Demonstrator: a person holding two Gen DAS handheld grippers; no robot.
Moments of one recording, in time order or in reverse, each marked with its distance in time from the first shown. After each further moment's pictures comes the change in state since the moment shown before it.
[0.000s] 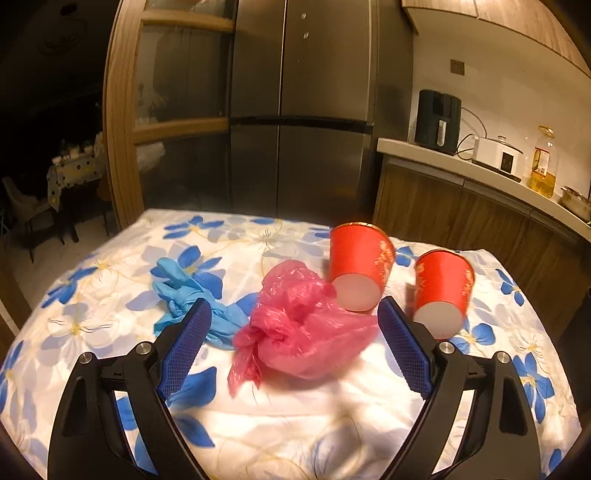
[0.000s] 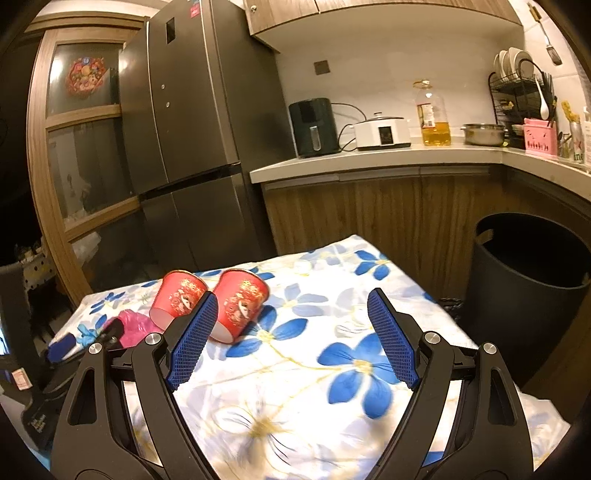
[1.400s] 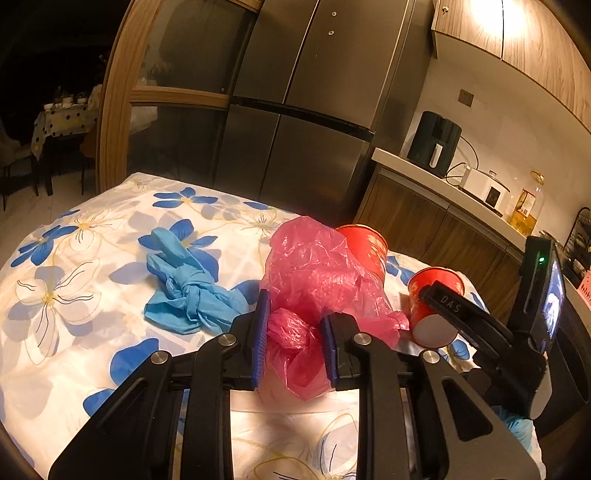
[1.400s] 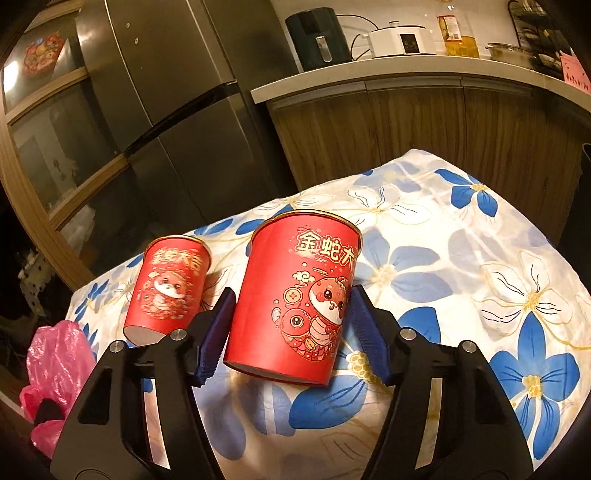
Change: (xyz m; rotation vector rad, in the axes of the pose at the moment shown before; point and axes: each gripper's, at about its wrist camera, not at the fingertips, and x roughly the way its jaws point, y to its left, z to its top) left arm 0.005 0.040 -0.007 -0.164 0.026 -0.144; right arm 0.160 0.049 -0.016 0.115 0.301 0.031
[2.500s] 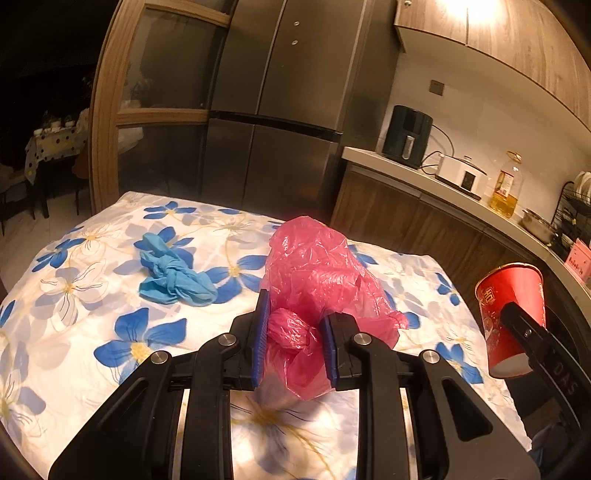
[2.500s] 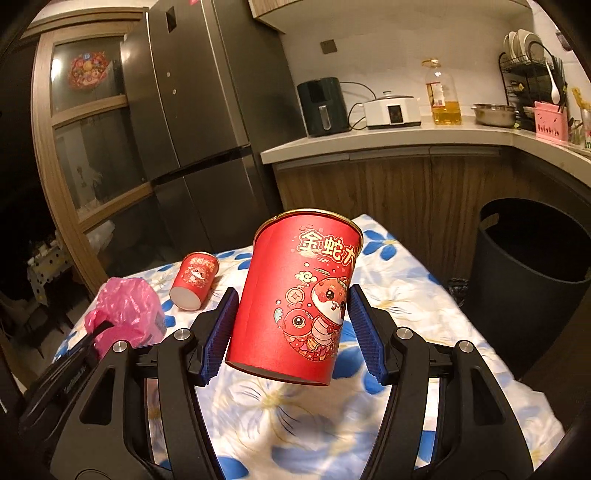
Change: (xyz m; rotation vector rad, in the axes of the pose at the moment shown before) left arm -0.067 -0.056 -0.019 0.094 -0.020 -0.023; right arm -0.189 -0.058 -0.028 -0.107 -0.204 0.023
